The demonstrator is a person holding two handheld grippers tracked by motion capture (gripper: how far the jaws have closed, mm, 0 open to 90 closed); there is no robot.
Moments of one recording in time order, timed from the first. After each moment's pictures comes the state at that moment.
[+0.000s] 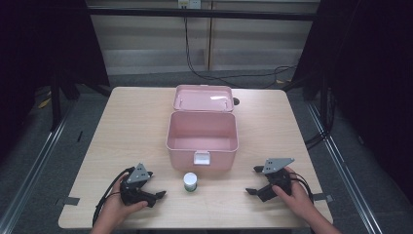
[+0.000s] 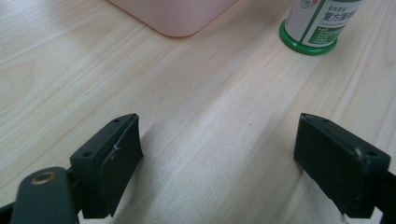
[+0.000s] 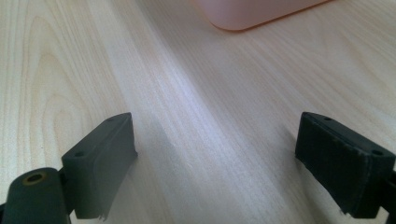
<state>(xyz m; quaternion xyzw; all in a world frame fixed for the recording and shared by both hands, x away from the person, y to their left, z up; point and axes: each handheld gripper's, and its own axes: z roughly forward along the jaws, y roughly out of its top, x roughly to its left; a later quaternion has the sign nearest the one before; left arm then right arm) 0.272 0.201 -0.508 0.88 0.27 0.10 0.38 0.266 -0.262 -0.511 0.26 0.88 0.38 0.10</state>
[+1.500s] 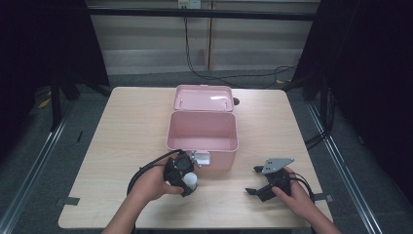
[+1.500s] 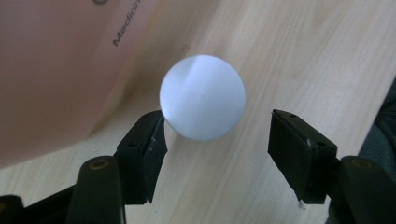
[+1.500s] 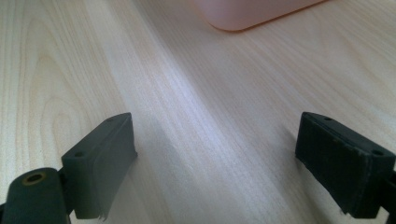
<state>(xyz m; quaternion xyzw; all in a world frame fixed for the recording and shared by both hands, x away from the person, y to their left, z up) 0.295 0.066 -0.430 0.97 0.18 -0.01 0.15 0.265 -0.261 -0.511 0.27 0.88 0.38 0.10</state>
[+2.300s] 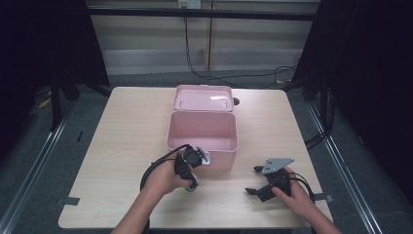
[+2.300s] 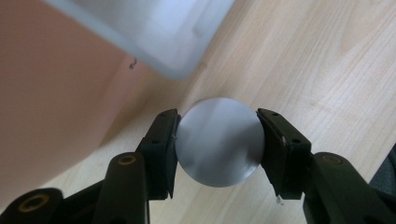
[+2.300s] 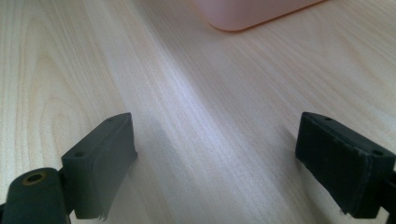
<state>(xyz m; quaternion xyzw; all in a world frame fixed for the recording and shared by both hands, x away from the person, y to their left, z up) 0.309 0.045 -0.433 0.97 0.23 -0.01 0.11 0.265 -0.261 -0.511 0.27 0.88 0.38 0.10</state>
